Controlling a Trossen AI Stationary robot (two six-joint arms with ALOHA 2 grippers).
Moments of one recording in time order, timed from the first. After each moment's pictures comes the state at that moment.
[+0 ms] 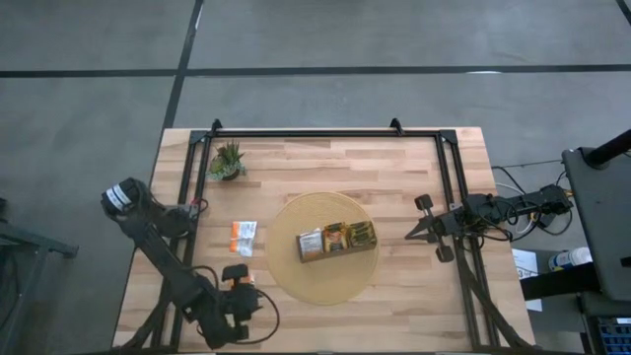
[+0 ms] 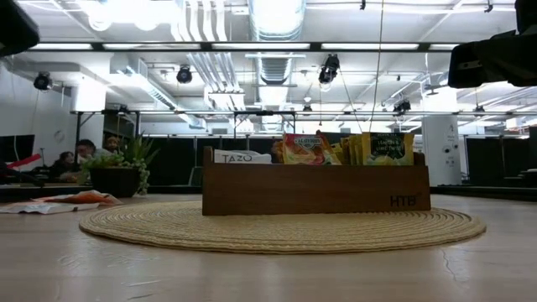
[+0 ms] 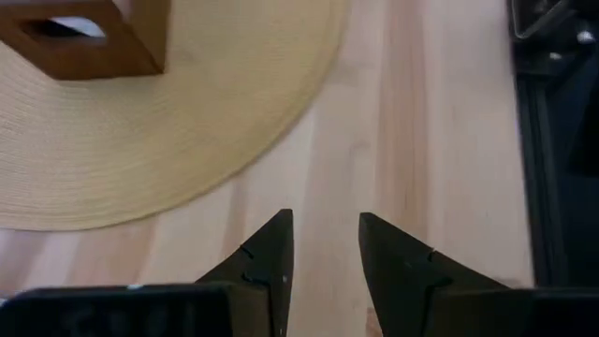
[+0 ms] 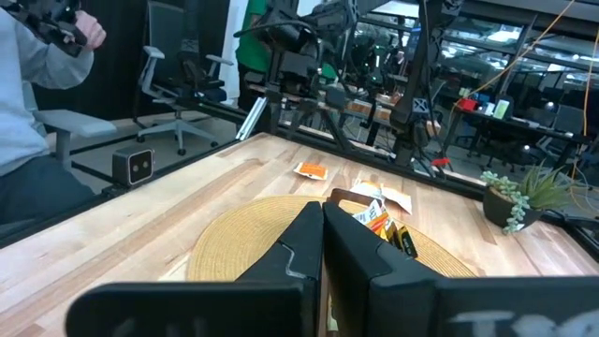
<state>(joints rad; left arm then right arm) -0.93 1.58 1.03 -0.56 -0.54 -0.96 0.22 0.05 0.01 0.03 -0.13 -0.18</state>
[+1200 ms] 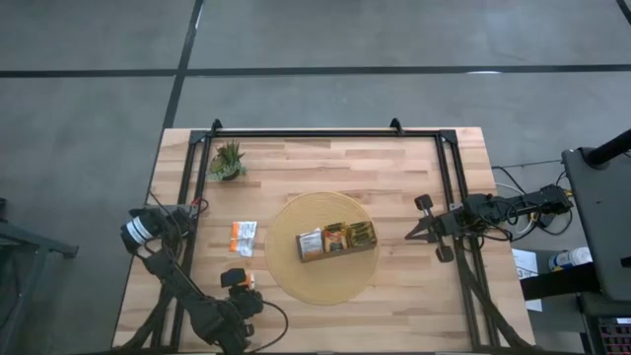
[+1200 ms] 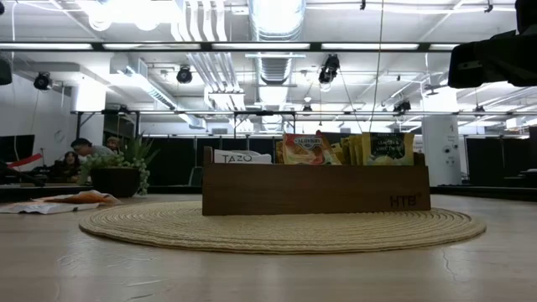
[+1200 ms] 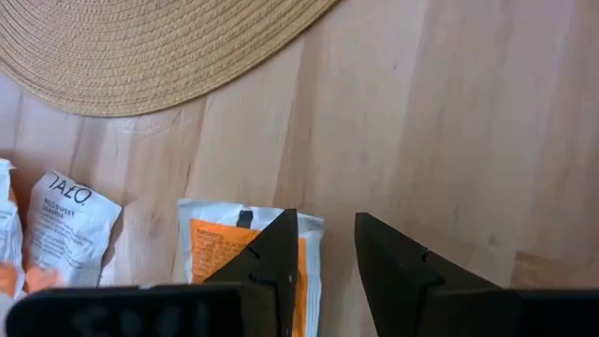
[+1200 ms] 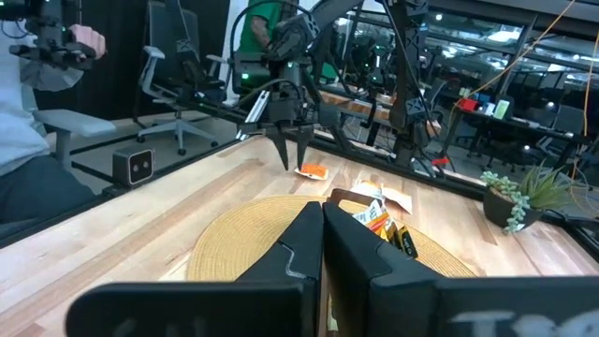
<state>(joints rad) -0.94 1.90 1.22 -0.95 -0.47 -1.12 0.22 0.05 0.01 0.03 -0.13 -0.18</state>
